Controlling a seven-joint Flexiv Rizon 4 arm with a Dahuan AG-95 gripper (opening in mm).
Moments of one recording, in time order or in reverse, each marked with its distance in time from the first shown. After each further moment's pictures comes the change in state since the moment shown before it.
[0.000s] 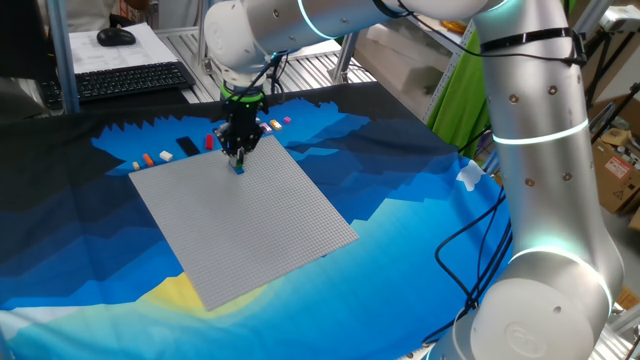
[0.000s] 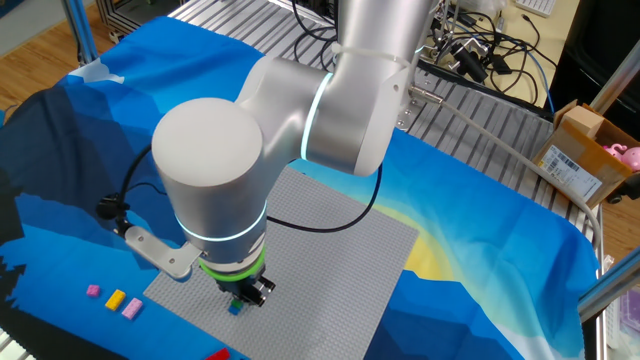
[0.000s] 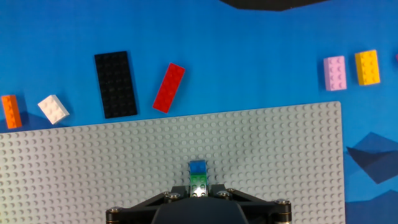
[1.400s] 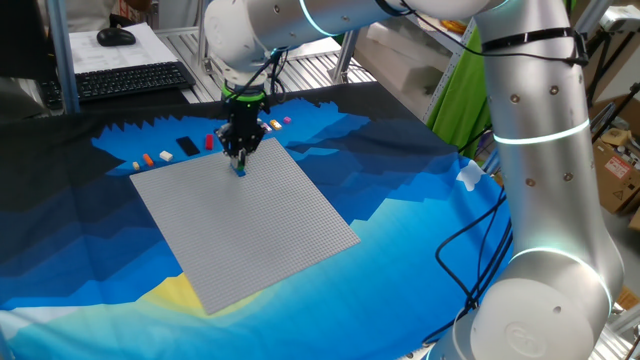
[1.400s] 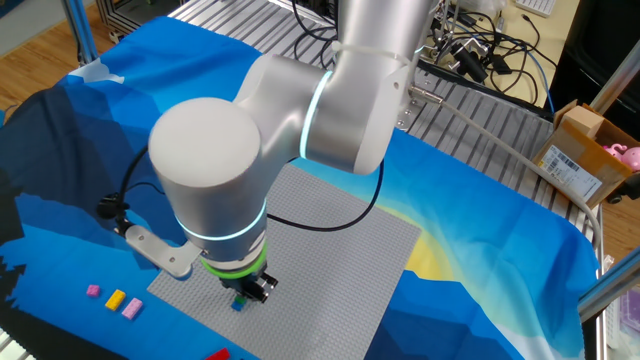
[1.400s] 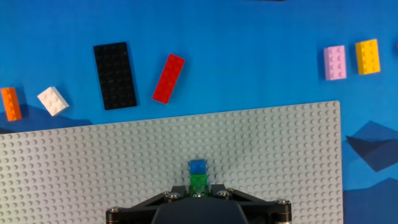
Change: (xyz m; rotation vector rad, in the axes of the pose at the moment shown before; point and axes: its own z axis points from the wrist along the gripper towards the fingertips) arm 0.009 0.003 -0.001 -0.003 0.026 0.005
